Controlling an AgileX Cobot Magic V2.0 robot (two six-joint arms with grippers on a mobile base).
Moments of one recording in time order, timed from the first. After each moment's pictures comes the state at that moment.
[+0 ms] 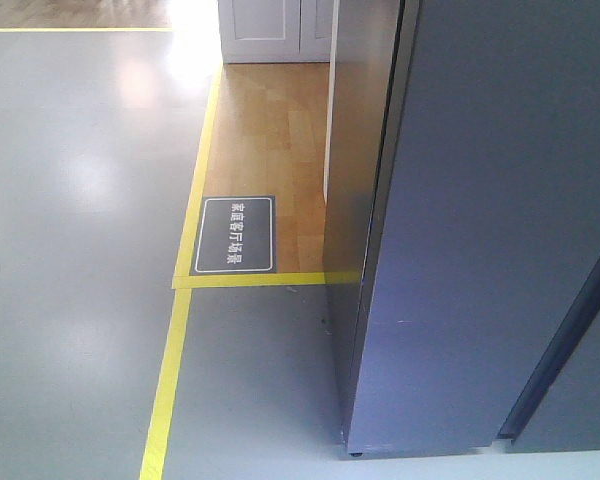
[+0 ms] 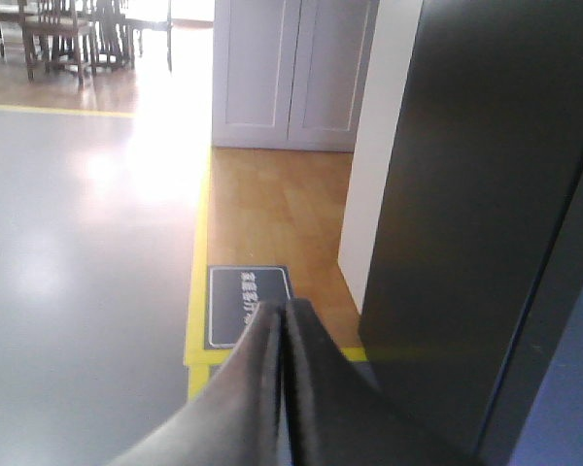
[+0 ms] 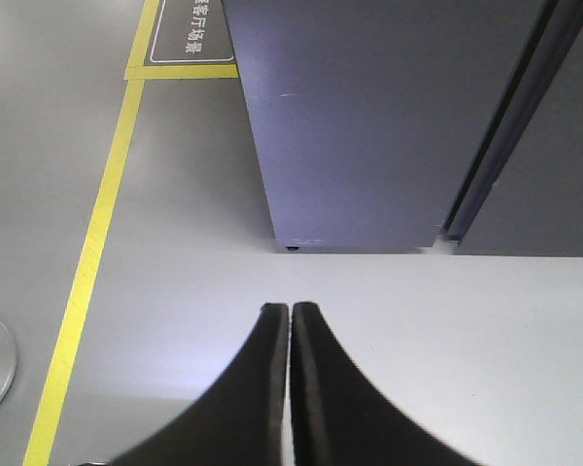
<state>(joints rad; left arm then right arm) -0.07 -0.01 0.02 0.04 0.19 -0.19 0.15 0.24 -0.62 -0.01 1.20 0.13</state>
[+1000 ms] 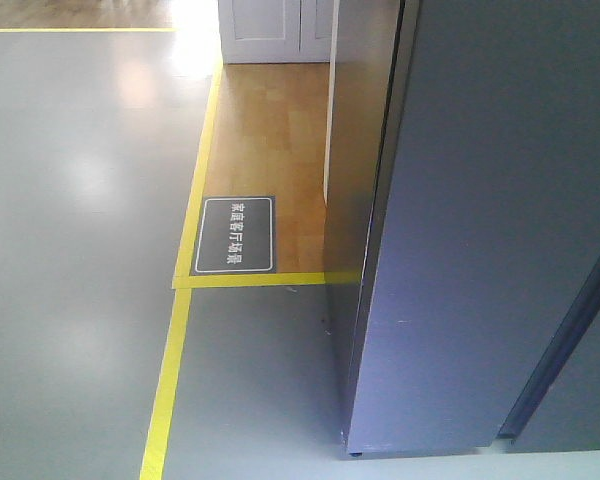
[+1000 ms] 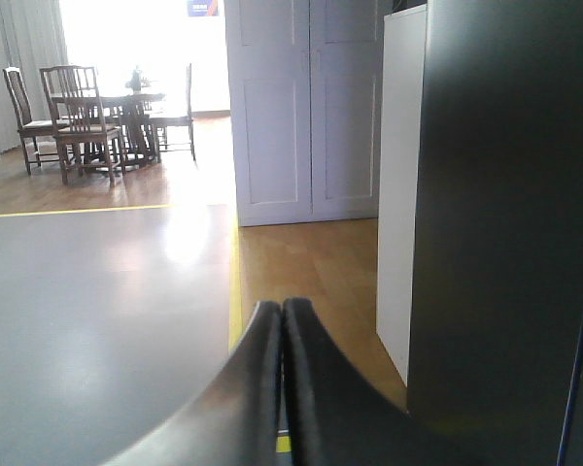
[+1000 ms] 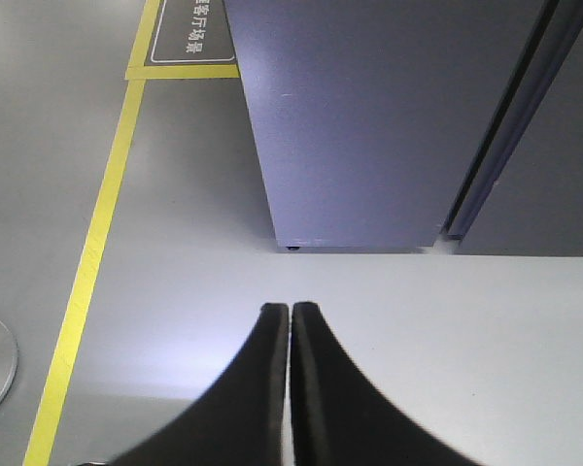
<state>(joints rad) -0.04 -0.01 0.02 0.04 0.05 -0.09 0.15 0.24 -0.62 -0.01 1.20 0.13</state>
